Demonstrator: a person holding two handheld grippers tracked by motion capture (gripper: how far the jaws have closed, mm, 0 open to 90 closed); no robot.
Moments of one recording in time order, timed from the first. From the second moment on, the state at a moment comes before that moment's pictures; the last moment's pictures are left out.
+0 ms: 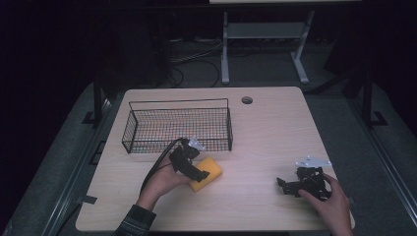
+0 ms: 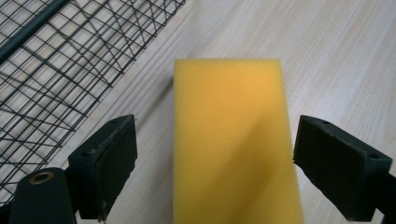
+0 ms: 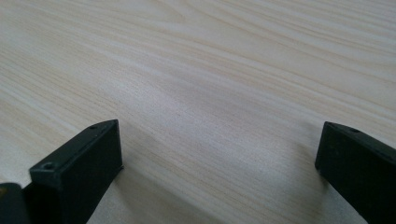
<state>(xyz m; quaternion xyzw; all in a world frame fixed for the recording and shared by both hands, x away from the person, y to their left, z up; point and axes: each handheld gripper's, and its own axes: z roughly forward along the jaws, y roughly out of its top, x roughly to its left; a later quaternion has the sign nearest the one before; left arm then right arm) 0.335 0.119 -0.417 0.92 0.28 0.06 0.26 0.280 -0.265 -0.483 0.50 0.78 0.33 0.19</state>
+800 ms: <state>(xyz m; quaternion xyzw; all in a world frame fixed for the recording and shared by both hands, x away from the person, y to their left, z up) 0.335 0.099 -0.442 0.94 0.27 0.06 0.22 0.279 -0.265 -0.483 0.50 0.78 0.33 0.19</state>
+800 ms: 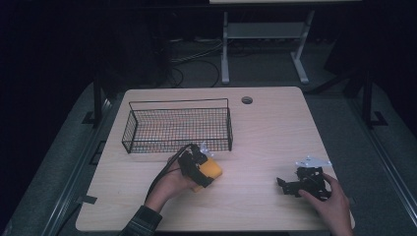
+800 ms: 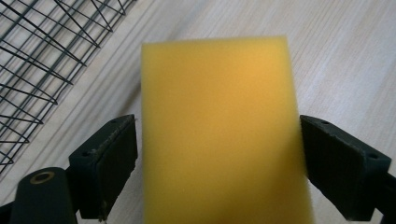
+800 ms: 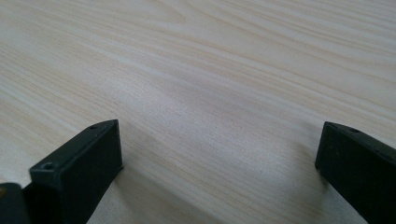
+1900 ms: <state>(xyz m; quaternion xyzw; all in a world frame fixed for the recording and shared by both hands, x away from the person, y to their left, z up) 0.334 0.103 -0.438 0.94 0.26 0.05 0.23 0.279 -0.265 -0.483 0.50 0.78 0.33 0.19</state>
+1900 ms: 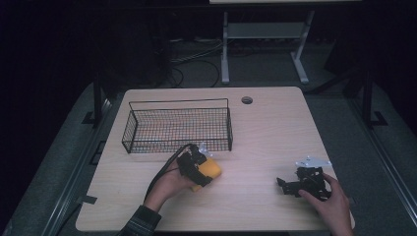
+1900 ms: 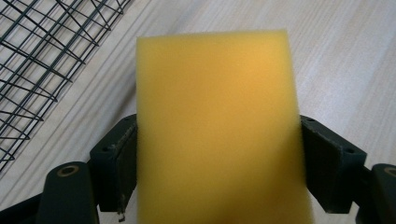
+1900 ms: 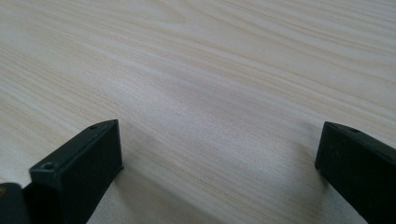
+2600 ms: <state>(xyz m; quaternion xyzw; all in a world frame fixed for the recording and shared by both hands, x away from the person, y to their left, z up) 0.331 0.108 -0.413 0.93 0.26 0.04 0.24 0.280 -0.265 -0.483 0.50 0.78 0.33 0.19</state>
